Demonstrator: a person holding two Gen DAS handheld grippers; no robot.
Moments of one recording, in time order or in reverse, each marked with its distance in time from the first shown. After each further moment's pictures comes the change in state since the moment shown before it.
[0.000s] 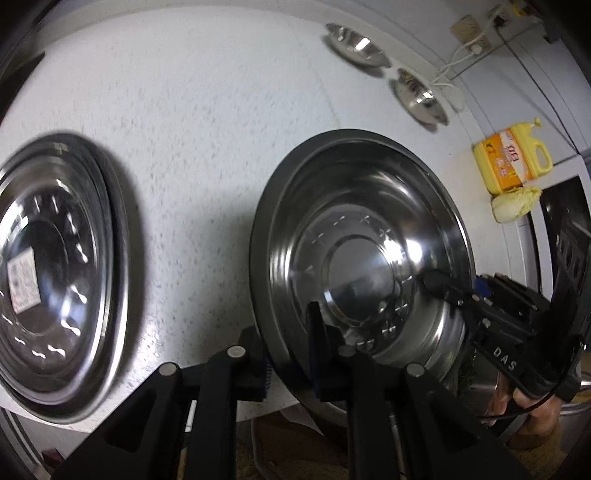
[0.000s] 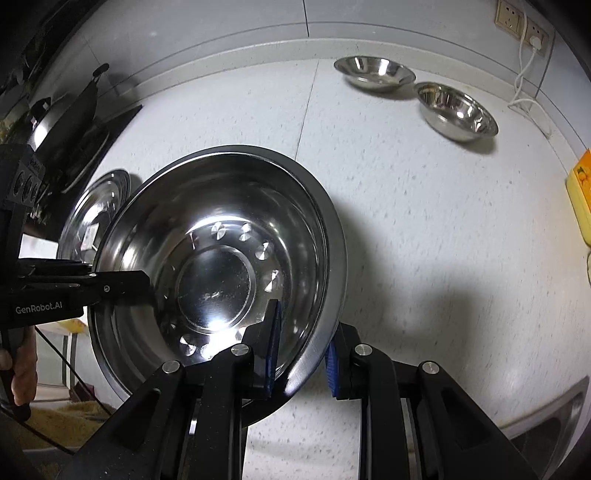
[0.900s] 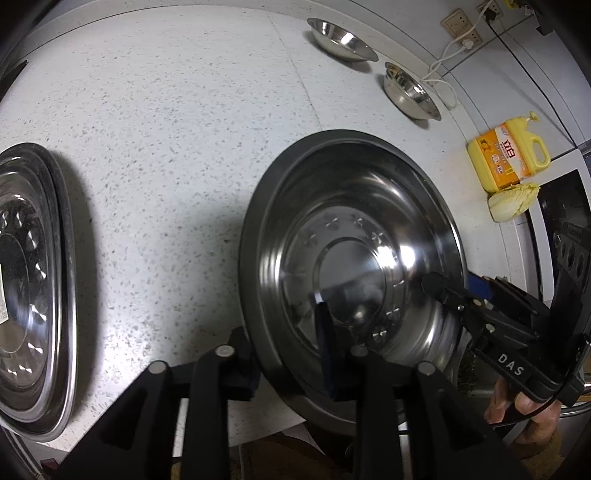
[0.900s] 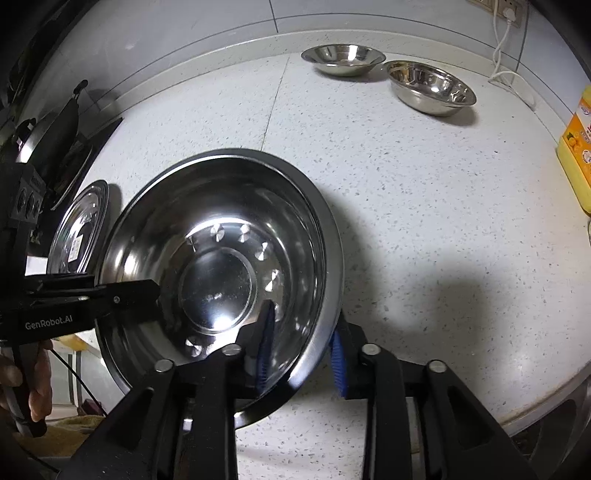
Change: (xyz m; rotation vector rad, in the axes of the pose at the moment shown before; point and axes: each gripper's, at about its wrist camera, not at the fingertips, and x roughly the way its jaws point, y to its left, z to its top) left arm 0.020 -0.019 0.006 0.039 -0.031 -0.022; right arm 0.007 -0.024 -0.015 0.090 -0.025 -0.005
